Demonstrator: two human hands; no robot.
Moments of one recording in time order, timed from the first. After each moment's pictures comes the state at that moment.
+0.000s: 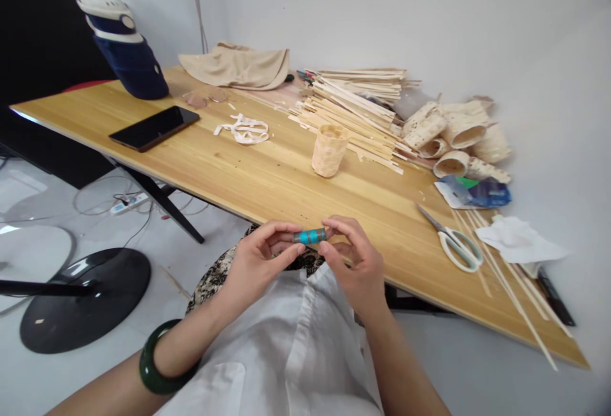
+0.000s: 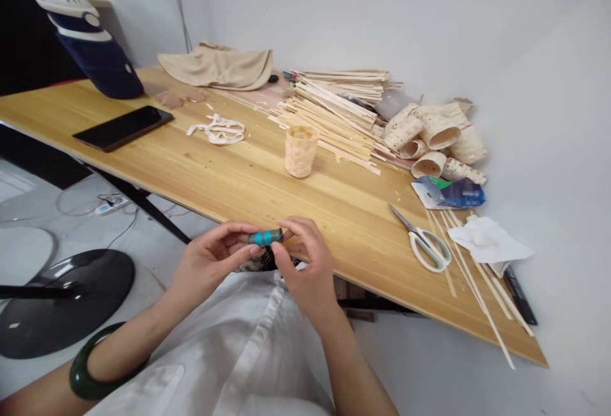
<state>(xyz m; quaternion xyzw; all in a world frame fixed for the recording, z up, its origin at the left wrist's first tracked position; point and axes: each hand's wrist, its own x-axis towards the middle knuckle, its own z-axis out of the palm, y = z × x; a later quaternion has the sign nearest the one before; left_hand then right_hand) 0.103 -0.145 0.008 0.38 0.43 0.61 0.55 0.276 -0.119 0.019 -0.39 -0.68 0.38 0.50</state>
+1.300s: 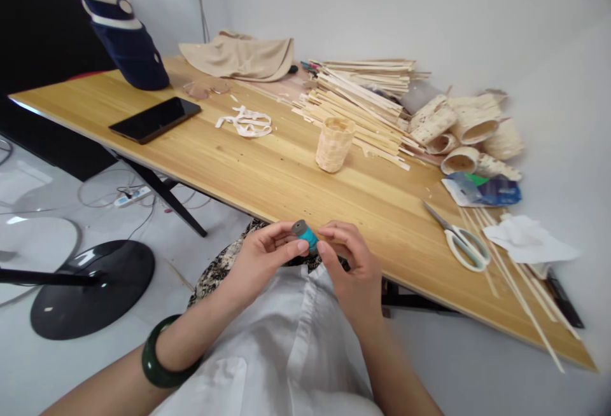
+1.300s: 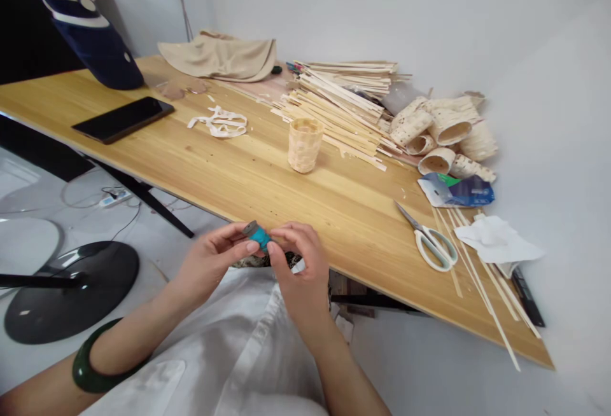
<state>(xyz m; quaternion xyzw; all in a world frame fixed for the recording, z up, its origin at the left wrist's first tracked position) 0.104 -0.145 0.009 0.31 0.41 0.57 0.64 0.262 -0.131 0.020 -0.42 -0.65 0.37 0.51</state>
